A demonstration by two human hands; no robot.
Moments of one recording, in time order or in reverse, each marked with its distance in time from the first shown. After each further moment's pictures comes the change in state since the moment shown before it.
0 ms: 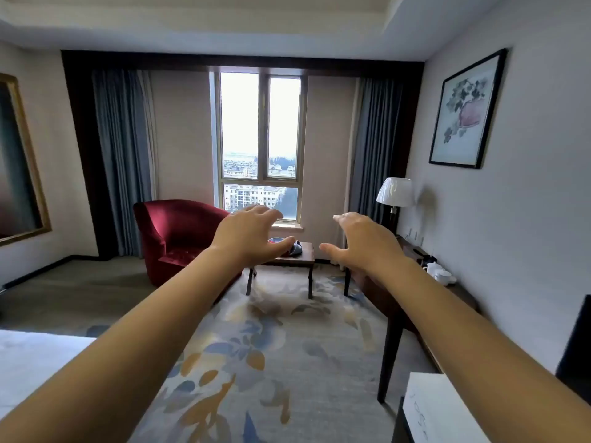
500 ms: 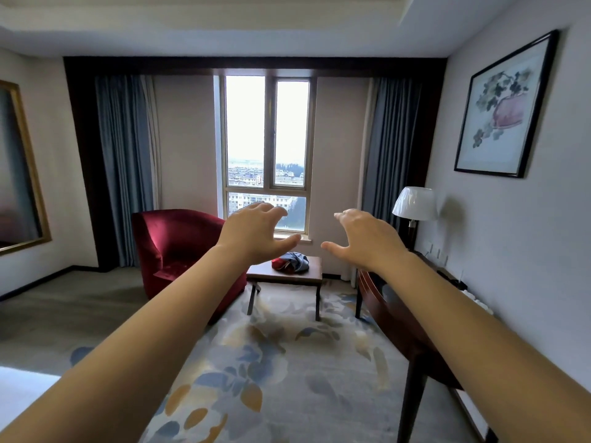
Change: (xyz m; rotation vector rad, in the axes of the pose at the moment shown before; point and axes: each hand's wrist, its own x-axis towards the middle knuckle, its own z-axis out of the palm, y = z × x) left_hand 0.187 -0.037 0.135 0.066 0.005 -0.054; right_hand 0.184 0.118 0.104 -0.037 0.020 -0.054
